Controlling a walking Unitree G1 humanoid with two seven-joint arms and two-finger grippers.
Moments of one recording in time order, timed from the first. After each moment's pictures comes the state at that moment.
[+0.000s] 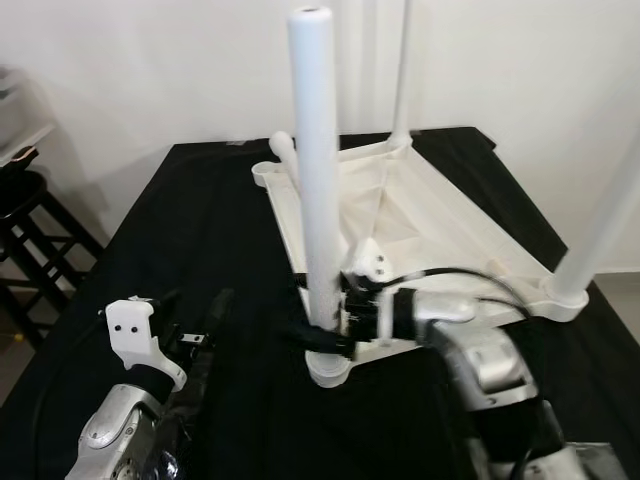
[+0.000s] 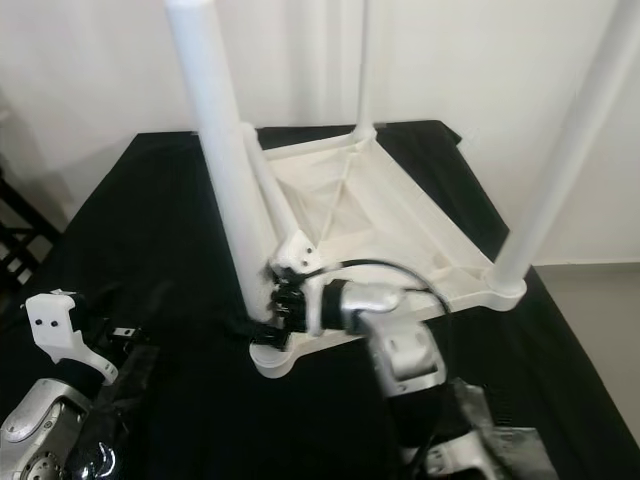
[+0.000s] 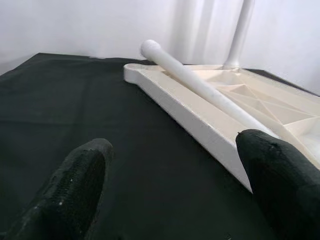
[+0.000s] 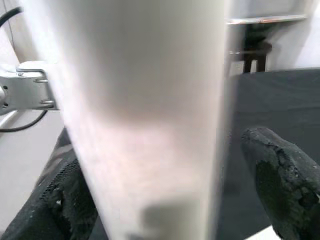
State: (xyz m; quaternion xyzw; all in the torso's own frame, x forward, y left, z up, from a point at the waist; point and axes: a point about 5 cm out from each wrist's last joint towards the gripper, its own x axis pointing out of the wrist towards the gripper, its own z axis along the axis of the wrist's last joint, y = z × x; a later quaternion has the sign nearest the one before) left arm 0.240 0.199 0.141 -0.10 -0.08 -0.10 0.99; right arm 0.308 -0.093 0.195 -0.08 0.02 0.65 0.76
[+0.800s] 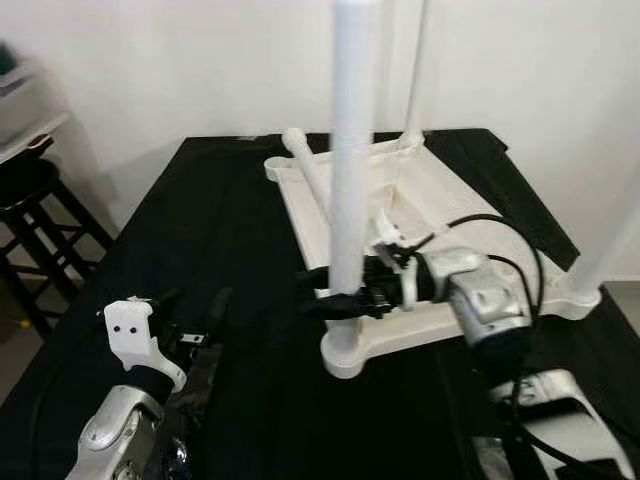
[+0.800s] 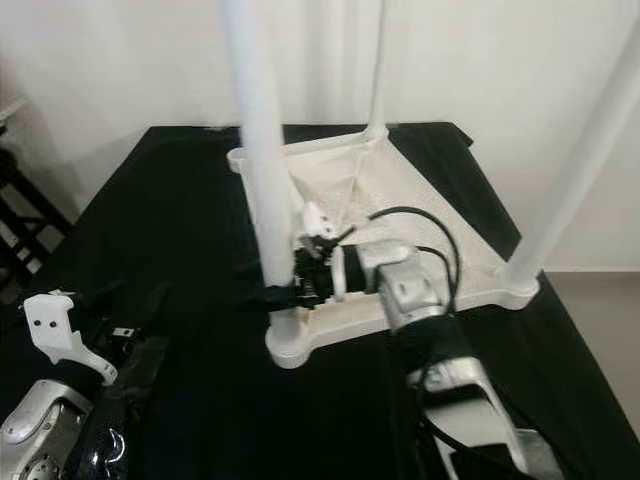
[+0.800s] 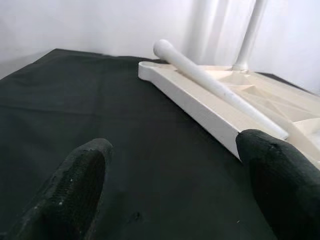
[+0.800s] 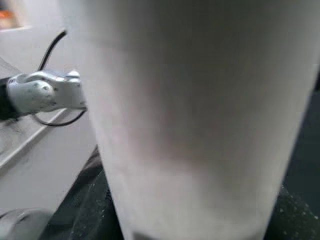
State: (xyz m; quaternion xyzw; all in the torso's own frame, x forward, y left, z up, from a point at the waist) left arm 0.237 0.198 0.141 -0.10 -0.07 -0.10 0.99; right arm 0.318 -0.118 0.194 -0.05 0.03 0.70 0.71
